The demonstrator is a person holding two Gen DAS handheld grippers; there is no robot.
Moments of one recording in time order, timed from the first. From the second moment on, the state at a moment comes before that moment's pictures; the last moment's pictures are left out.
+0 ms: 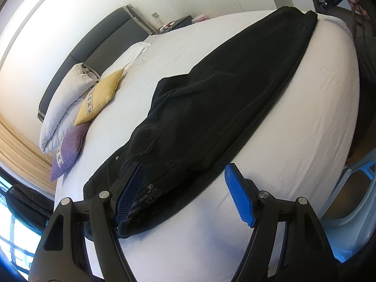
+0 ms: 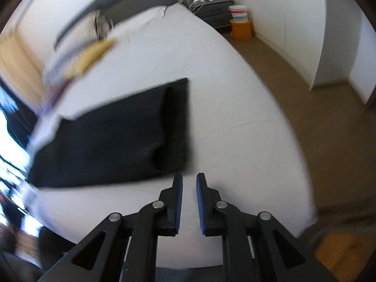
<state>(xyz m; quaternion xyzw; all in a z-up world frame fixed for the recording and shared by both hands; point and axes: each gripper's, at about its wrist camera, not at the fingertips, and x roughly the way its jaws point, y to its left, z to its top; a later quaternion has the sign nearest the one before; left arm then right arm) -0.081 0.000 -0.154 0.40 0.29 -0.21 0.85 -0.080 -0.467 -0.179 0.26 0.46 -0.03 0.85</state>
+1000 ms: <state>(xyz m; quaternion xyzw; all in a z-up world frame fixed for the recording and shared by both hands) -0.102 -0.010 -0.144 0.35 0.29 -0.22 0.86 -0.064 -0.471 -0.232 0.62 0.38 0.02 0.69</state>
